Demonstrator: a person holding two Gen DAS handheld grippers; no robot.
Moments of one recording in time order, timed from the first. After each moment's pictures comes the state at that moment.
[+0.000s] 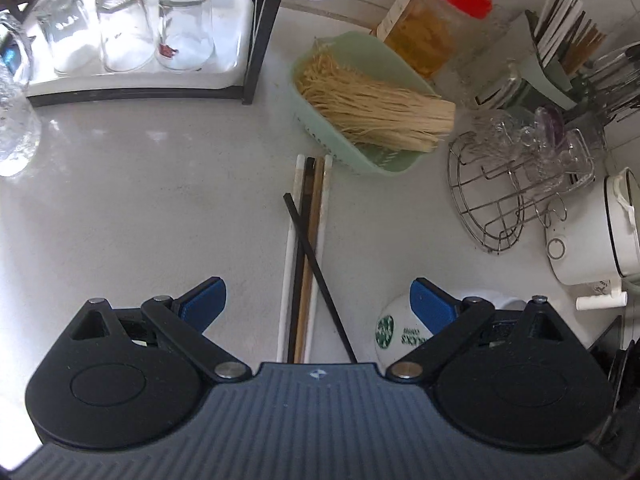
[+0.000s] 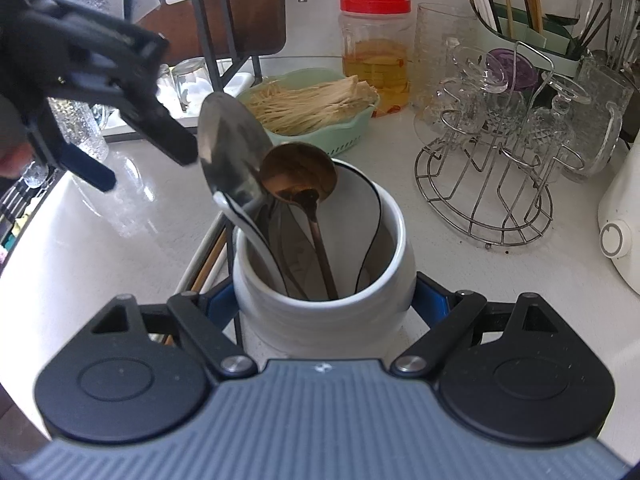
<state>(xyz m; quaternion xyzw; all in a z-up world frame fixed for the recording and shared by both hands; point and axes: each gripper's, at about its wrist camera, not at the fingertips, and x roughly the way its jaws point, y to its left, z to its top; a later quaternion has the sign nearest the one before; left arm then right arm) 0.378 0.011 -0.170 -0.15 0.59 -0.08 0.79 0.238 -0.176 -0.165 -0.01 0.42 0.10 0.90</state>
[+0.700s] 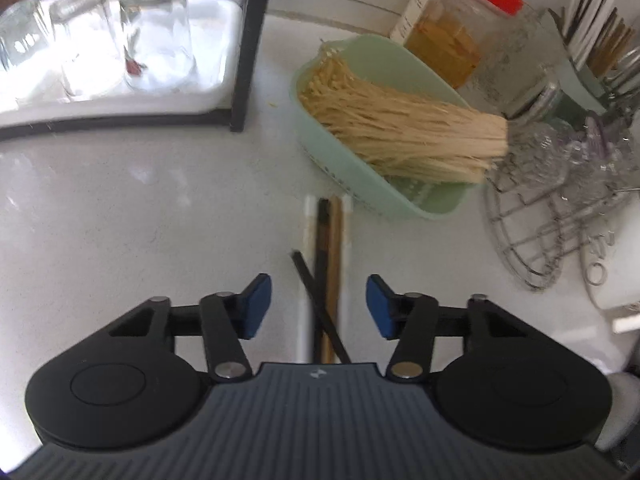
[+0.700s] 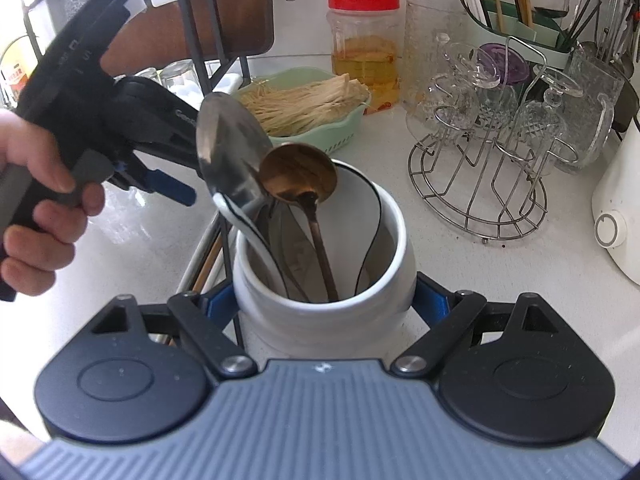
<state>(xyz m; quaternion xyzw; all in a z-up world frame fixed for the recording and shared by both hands) 0.417 -0.001 -0.229 -0.12 0.55 -0.07 0.82 0.240 -0.173 -0.164 0.00 0.42 0.08 0.90</state>
